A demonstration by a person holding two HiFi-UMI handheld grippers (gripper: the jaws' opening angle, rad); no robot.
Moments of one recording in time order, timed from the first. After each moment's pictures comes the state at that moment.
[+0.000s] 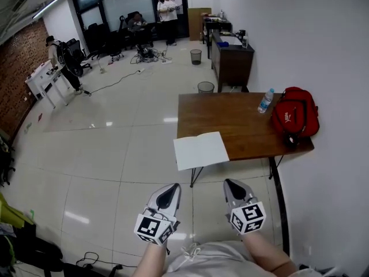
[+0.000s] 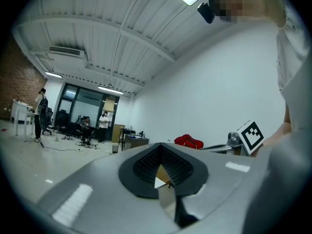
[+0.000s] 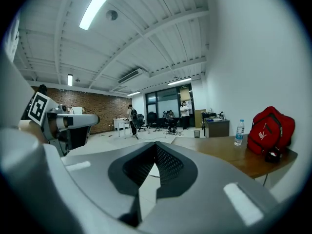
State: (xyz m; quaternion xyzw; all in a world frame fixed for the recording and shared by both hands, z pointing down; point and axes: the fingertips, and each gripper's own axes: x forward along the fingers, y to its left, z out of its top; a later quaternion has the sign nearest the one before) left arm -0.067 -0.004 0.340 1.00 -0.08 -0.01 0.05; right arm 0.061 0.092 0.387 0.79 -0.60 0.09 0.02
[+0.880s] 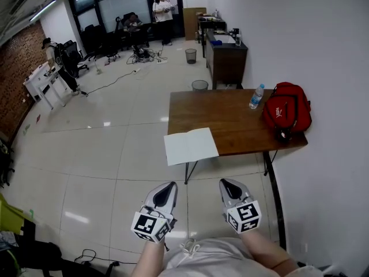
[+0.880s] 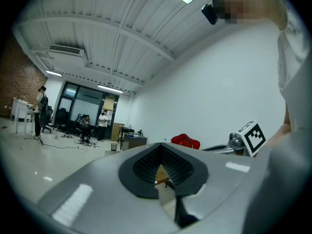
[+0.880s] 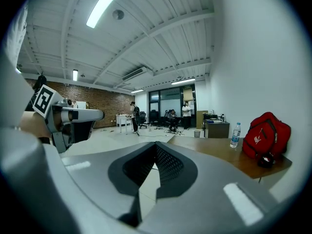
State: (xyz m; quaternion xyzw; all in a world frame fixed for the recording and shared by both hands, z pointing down) left arm -0.056 0.039 0.342 1.00 -0.08 -0.01 0.05; right arm 0.064 0.137 0.390 0.79 -0.61 0.08 0.05
